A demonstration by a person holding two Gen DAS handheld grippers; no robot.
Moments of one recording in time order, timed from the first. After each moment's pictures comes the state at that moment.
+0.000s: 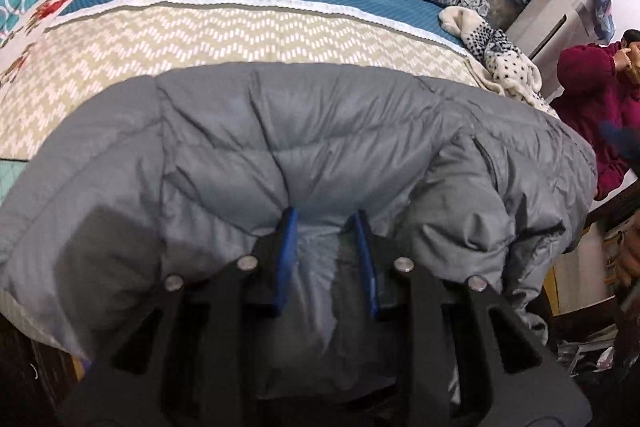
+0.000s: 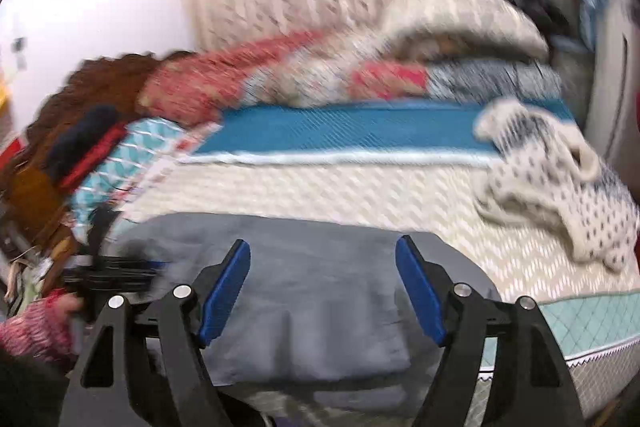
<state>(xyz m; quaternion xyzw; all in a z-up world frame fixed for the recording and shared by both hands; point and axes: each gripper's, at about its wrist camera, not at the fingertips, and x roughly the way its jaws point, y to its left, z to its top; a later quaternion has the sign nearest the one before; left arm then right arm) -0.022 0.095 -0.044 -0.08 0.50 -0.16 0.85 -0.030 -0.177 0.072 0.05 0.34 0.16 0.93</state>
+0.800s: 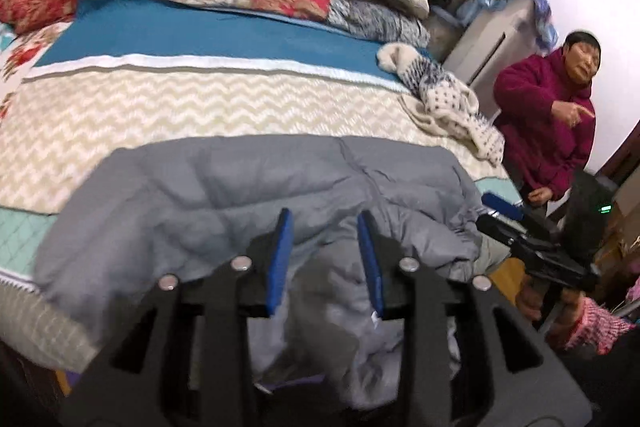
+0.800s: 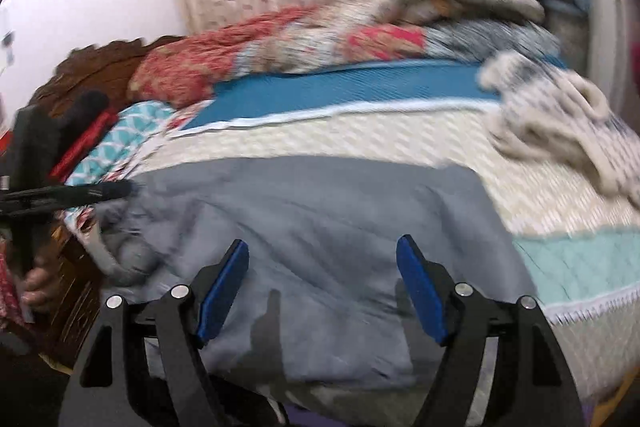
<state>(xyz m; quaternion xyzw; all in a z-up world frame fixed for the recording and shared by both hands) -0.041 0.086 0.014 -0.08 0.43 -0.24 0.87 -0.055 -0.129 0.014 0.05 0.34 0.17 0.92</state>
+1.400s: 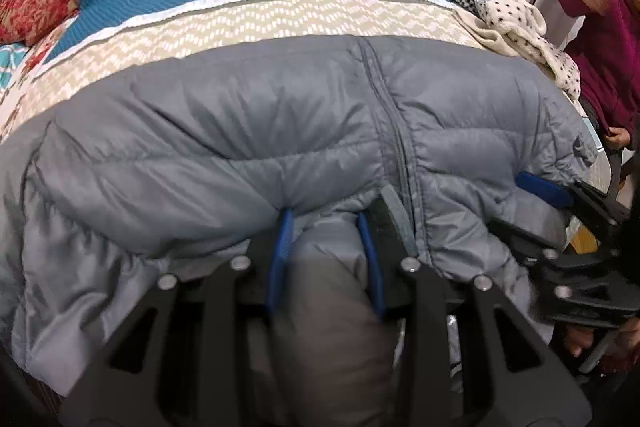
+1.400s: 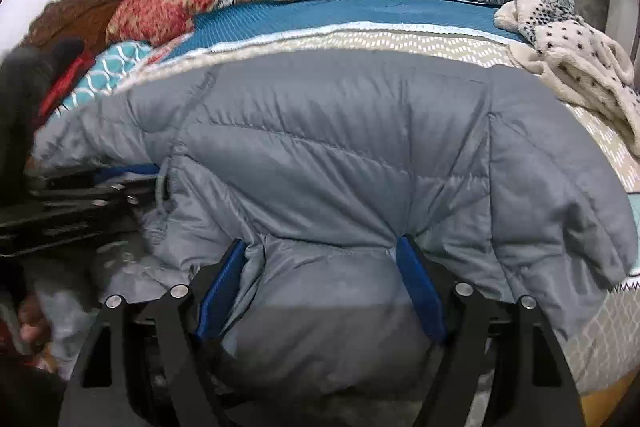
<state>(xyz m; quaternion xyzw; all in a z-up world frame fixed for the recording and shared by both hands) -0.027 0.022 -0.059 0.02 0.50 -0.15 0.85 -0.027 -0.116 -0.054 0.03 0.44 0.14 0.89</state>
